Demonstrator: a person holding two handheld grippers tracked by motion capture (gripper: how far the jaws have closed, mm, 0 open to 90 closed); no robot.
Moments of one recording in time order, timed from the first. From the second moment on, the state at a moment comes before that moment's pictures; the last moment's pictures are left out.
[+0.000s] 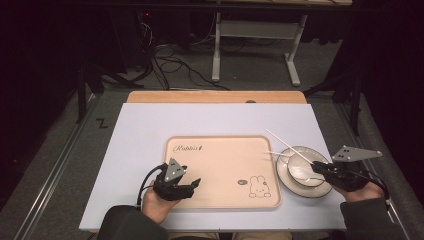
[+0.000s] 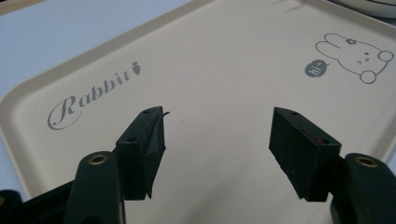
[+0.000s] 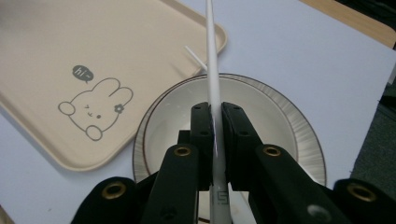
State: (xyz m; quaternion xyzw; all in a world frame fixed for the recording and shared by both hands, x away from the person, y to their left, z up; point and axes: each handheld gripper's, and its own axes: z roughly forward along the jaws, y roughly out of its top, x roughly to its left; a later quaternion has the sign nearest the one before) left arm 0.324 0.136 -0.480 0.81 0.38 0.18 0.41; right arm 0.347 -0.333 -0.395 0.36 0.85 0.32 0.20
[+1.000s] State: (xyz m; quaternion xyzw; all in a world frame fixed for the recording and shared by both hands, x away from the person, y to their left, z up) left arm 0.322 0.135 -0.479 0.81 0.38 0.19 0.41; right arm 0.312 -0.281 -0.414 0.36 0.86 0.32 0.18
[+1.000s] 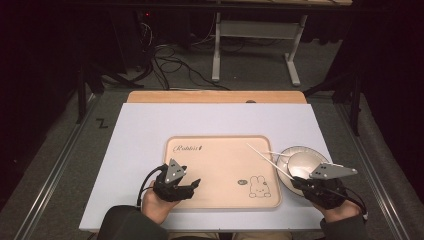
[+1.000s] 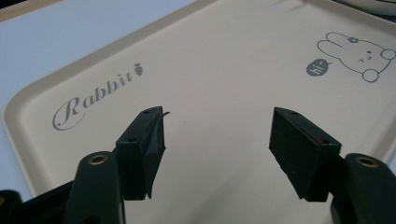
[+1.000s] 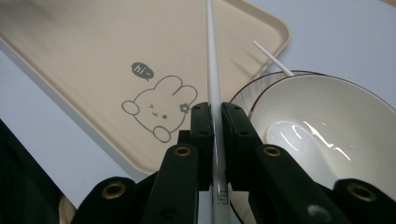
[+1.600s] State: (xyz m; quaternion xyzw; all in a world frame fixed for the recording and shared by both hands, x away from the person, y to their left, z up) left arm 0.320 0.135 -0.478 0.81 0.37 0.19 0.41; right arm 0.330 -0.247 -0.437 0.39 0.86 0.28 0.18
